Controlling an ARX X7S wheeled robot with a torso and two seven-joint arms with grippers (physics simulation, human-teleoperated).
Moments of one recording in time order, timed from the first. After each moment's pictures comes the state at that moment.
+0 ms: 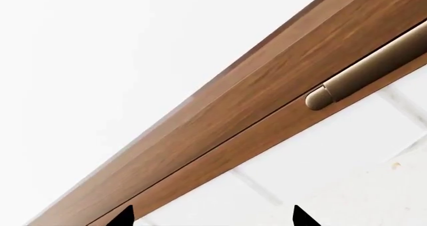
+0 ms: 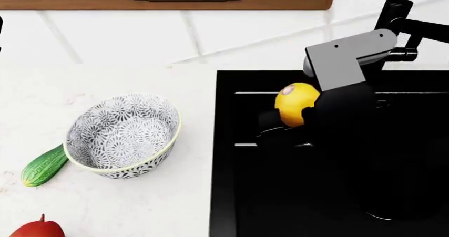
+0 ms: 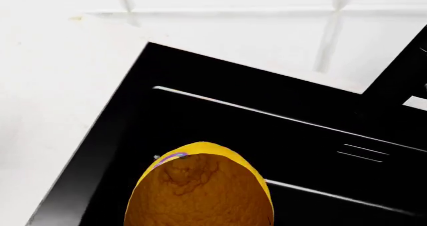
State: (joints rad) left arm -2.18 -1.13 0.98 0.44 -1.94 -1.42 -1.07; right arm 1.56 0.79 -1.15 -0.46 2.21 0.69 1.41
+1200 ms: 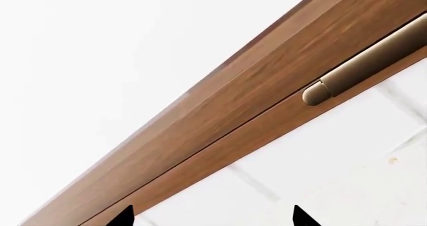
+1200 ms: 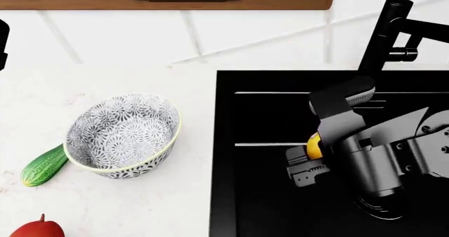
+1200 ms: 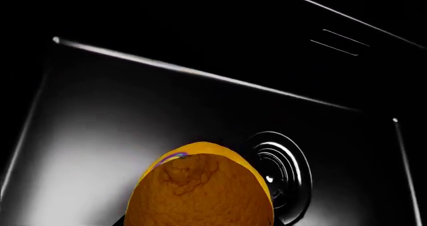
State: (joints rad) left arm -2.15 -1.14 0.98 0.46 -1.92 -1.41 -1.06; right arm 1.54 0.79 -1.40 -0.17 2.31 0.85 1.44
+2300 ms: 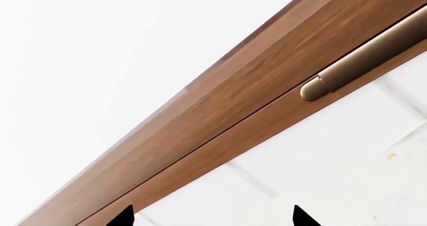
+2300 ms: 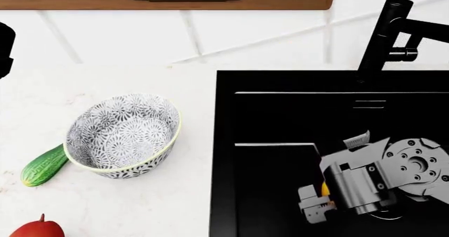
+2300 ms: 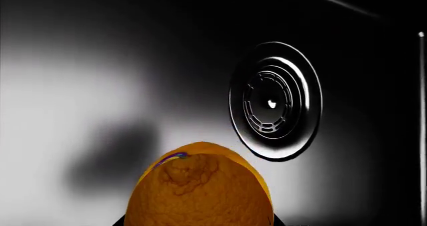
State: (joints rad) left arm -2.13 -1.14 0.98 0.47 -1.91 -1.40 -1.05; right arm 1.41 0.78 -1.56 -0.01 2.33 0.84 1.43
